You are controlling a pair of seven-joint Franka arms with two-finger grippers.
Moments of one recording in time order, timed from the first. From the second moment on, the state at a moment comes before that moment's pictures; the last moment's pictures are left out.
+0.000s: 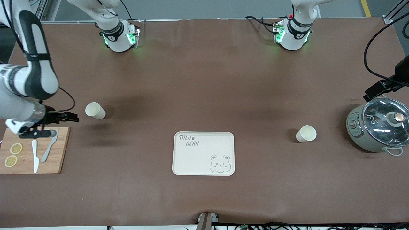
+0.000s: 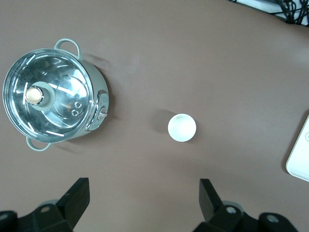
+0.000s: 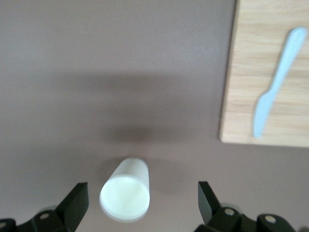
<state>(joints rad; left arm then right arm) 0.23 0.02 -0.24 -1.56 0.07 1.66 -0.35 -0.13 0.28 -0.04 -1.76 0.03 1.87 -0.24</state>
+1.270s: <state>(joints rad) 0.01 -0.09 -0.07 -1.70 0.03 1.60 -0.23 -0.05 0.05 -0.02 -1.34 0.03 1.30 -0.01</state>
